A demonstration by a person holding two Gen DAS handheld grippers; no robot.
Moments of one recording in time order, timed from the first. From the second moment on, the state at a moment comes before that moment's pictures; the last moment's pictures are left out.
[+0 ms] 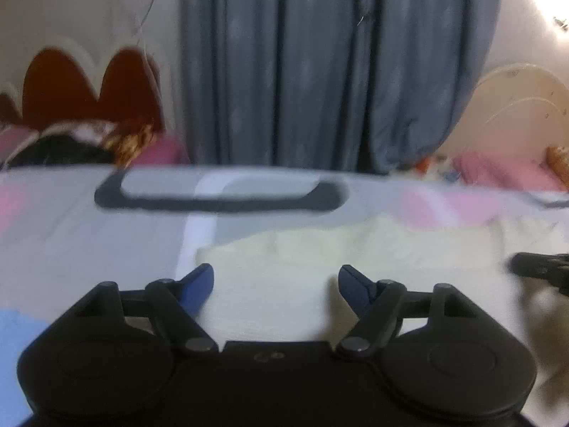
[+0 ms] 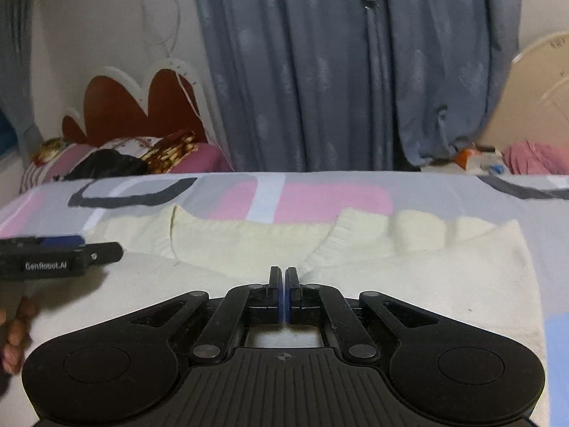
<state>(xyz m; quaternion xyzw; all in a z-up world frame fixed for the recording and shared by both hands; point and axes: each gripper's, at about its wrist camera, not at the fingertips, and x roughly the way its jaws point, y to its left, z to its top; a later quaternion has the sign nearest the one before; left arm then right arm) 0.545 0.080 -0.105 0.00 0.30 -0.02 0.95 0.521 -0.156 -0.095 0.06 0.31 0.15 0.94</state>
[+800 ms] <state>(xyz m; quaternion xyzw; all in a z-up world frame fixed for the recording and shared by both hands) 0.459 0.012 -0.124 0.04 0.32 -0.07 0.94 0.433 -0.134 -0.089 0.01 0.31 0.18 0.93</state>
